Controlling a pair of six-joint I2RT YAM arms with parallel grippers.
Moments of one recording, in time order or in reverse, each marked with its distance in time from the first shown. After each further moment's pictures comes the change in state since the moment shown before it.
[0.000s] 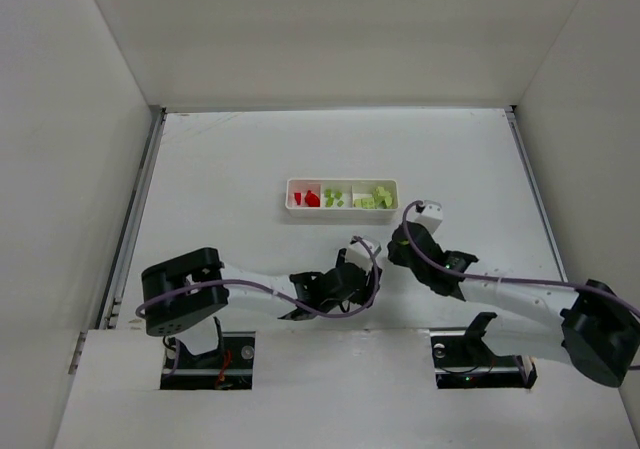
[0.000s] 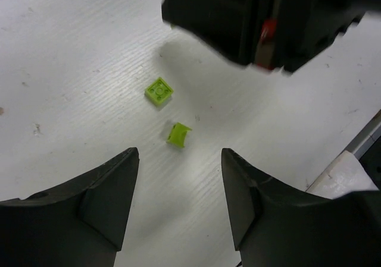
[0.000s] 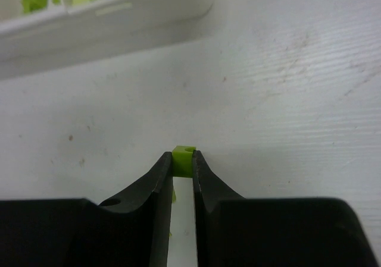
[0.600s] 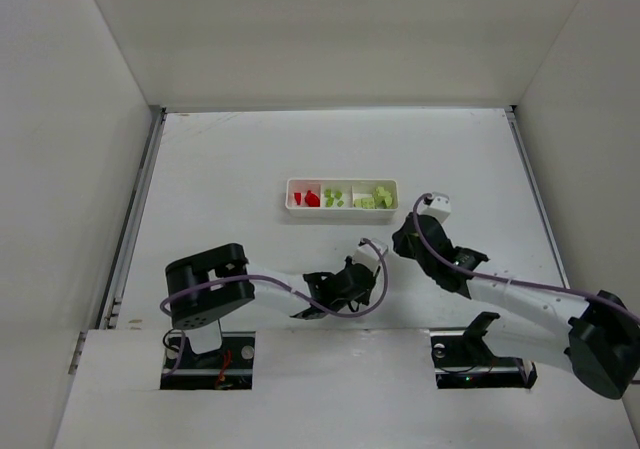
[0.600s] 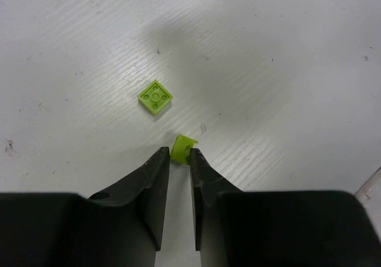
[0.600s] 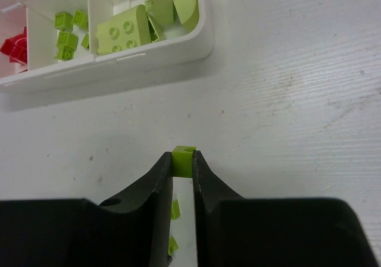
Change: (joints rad) left arm -0.004 0.158 0.058 0.047 -0.007 0.027; right arm -0.098 -0.115 0.001 0.024 -0.049 -0.083
